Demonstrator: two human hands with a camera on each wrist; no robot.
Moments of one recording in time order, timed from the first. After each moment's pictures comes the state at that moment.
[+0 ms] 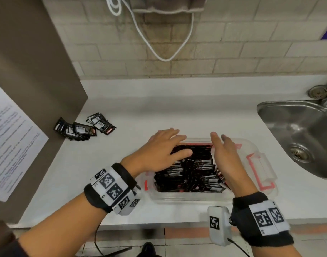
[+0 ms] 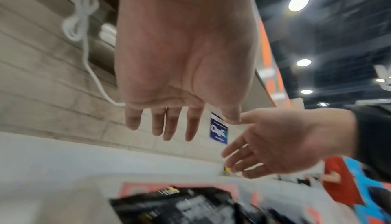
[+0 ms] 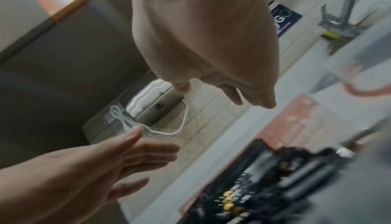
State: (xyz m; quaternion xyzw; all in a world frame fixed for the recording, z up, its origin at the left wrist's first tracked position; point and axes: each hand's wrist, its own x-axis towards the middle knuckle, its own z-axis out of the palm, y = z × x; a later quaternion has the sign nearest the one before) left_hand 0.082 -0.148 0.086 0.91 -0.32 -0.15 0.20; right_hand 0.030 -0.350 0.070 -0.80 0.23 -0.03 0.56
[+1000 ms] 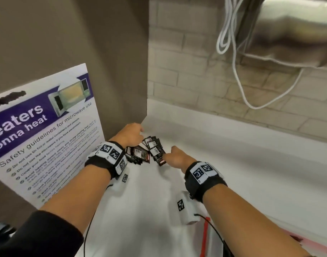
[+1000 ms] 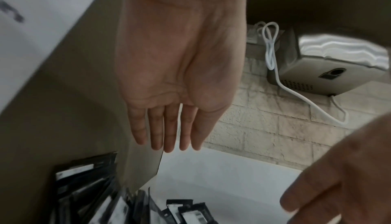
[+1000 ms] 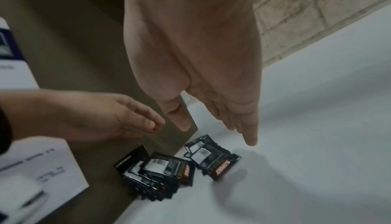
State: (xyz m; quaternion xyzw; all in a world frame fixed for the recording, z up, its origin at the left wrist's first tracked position) left_hand 0.271 0.128 0.068 0.98 0.06 -0.09 0.19; right_hand 0.248 -0.071 0.058 -0.89 -0.02 0.29 0.35
